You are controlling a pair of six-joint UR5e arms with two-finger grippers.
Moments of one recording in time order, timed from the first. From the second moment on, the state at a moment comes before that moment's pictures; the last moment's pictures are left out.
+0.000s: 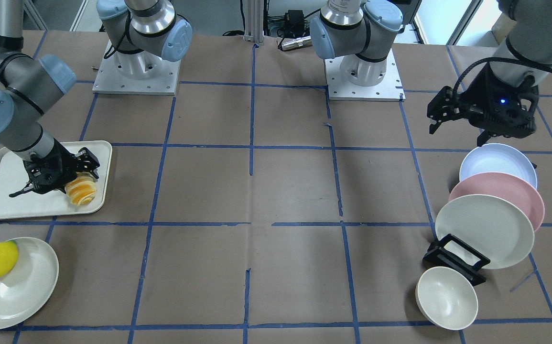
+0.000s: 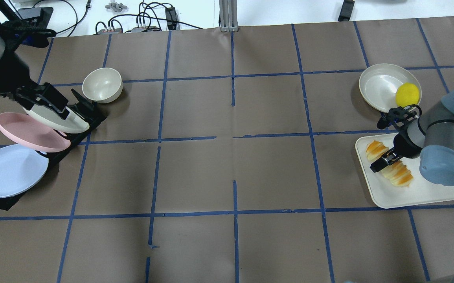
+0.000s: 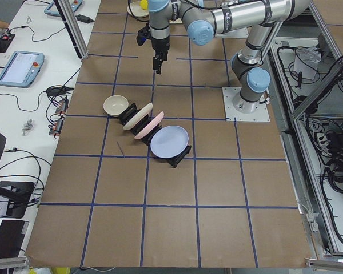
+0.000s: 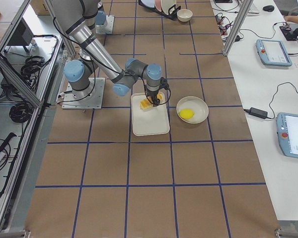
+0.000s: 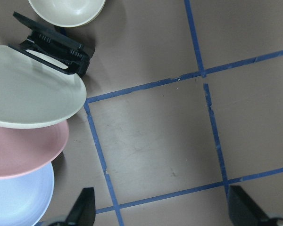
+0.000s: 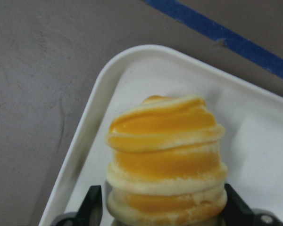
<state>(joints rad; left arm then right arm) -1.21 -1.55 -1.67 -1.52 1.59 0.70 1.08 -1.35 2.23 -2.39 -1.50 -1.01</state>
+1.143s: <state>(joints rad) -0.64 -1.96 -1.53 -1.44 1.48 1.42 1.15 -1.54 2.02 -2.26 -1.61 -0.78</state>
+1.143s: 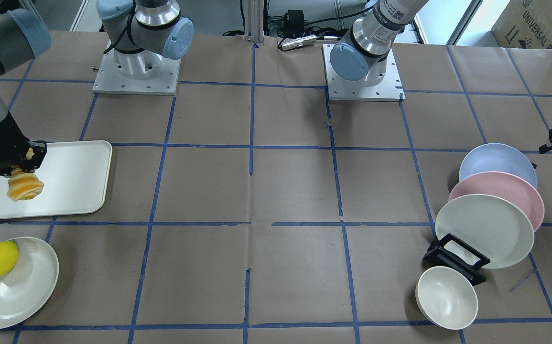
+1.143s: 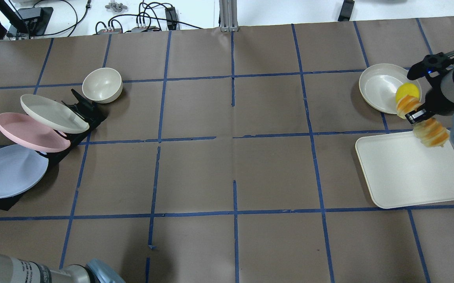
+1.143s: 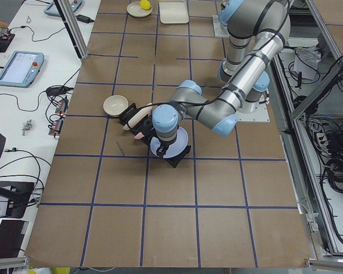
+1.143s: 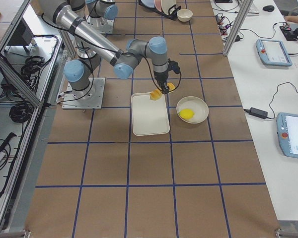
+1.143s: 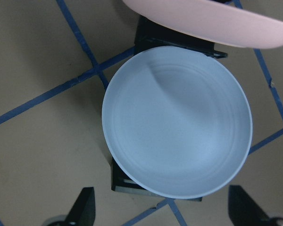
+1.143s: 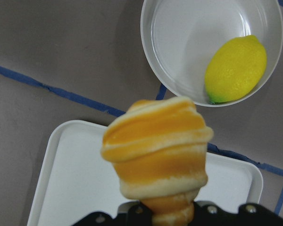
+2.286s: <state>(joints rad) -0.65 -2.17 -1.51 -1.37 1.39 1.39 1.48 -1.57 1.62 -1.57 -1.51 -0.09</state>
